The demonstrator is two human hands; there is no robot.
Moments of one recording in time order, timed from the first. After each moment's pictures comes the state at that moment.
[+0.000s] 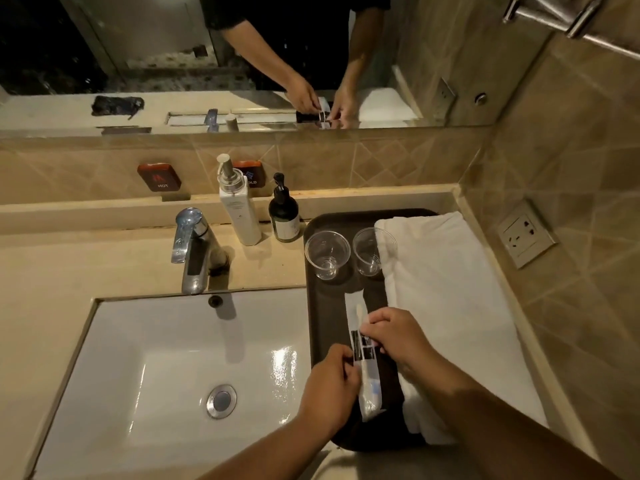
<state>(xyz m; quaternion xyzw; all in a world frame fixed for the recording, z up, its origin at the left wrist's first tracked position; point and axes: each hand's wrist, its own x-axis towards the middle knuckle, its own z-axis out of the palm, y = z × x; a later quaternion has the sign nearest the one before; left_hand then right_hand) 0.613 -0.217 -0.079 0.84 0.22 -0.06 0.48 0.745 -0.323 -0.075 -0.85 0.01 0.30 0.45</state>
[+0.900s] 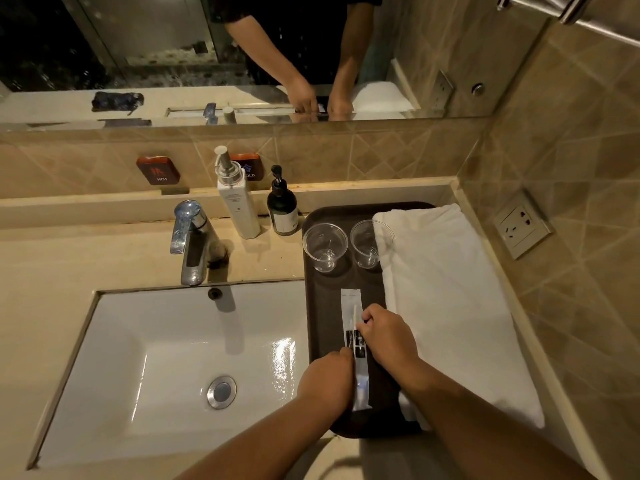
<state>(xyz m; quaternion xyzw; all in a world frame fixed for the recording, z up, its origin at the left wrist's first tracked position) 0.622 -0.220 -0.101 0.95 0.10 -0.20 0.22 0.730 -0.319 -0.107 -0.95 -0.14 0.15 0.23</state>
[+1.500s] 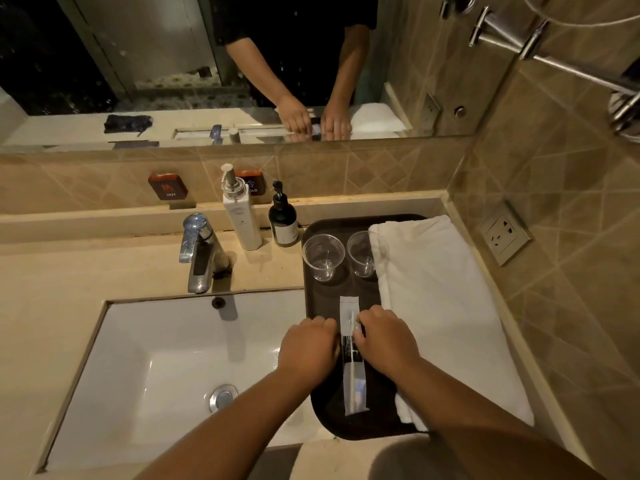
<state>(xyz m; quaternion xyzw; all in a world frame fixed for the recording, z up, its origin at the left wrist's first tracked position) 0.643 -0.179 -0.065 0.99 0.07 -0.03 0.13 0.726 -0.324 -0.086 -0.95 -0.28 0.08 0.10</state>
